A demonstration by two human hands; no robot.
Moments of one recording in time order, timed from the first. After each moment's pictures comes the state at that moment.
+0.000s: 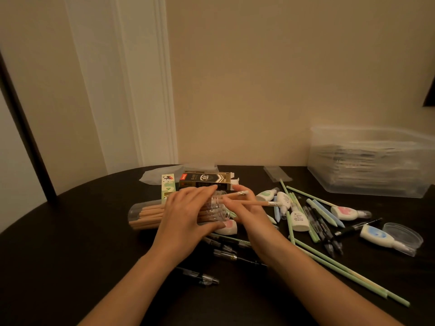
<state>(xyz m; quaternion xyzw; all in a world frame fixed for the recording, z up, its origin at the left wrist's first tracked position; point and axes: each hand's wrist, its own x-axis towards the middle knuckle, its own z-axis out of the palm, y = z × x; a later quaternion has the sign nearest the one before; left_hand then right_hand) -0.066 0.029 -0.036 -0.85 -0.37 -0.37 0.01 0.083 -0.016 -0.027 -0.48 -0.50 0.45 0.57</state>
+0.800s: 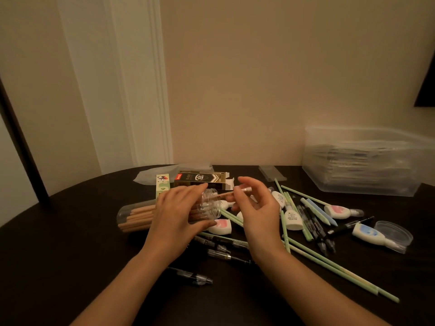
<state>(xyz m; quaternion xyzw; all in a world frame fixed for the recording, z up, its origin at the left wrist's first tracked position) -0.068 0.035 -0.040 -0.84 -0.39 -0.37 0.03 0.080 -0.024 -0.024 -0.43 -0.45 0.26 0.74</state>
